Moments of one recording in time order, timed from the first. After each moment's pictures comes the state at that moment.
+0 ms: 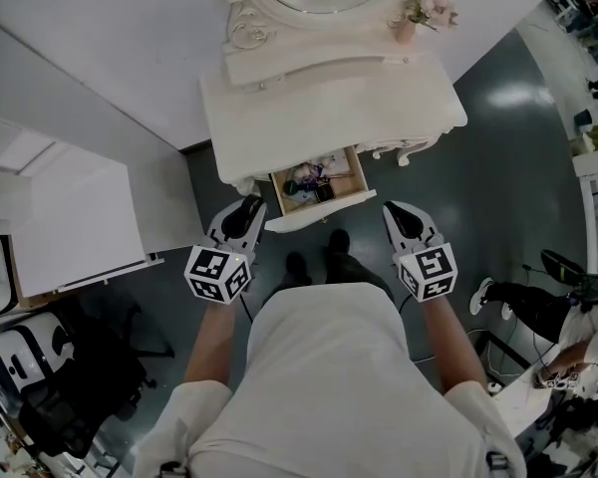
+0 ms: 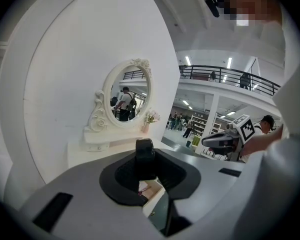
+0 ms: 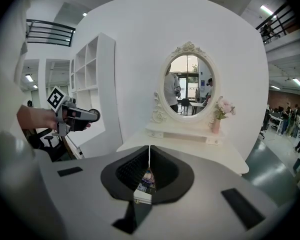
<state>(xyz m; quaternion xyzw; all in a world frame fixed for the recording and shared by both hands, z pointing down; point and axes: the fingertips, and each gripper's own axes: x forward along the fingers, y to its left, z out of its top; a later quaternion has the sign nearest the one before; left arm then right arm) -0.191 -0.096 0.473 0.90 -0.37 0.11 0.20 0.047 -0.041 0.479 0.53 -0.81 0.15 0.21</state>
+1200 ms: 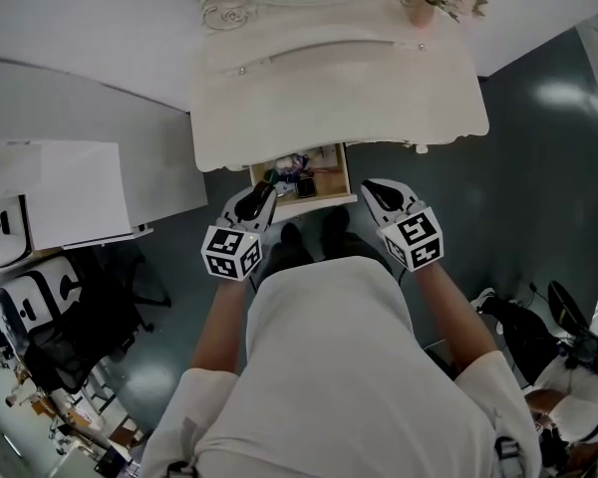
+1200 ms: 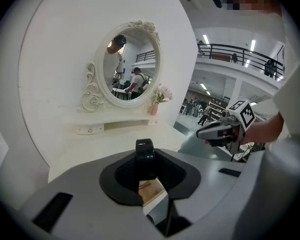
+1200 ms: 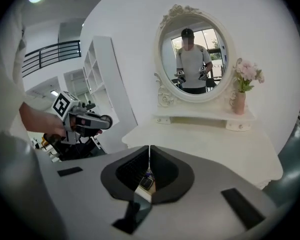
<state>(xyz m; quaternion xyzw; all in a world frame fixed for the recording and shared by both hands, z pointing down) -0.054 -0.153 0.563 0.84 -0.43 0.21 0.26 0.131 -0.147 0.569 0.36 -0.87 0.24 0.22</state>
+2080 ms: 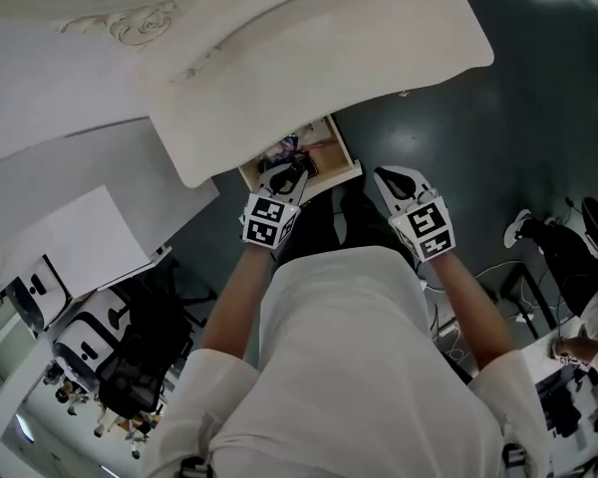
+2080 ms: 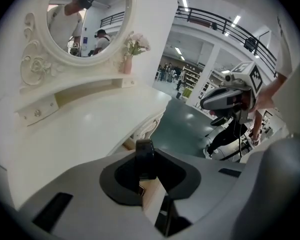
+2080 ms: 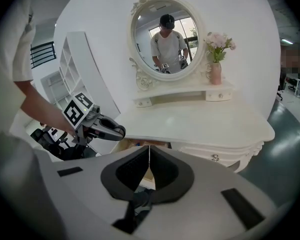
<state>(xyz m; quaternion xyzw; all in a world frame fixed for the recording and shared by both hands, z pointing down) 0.021 -0.167 0.714 0.86 -0.23 0.38 0.26 0.166 -0.131 0.653 0.42 -0.81 0.32 0.25</state>
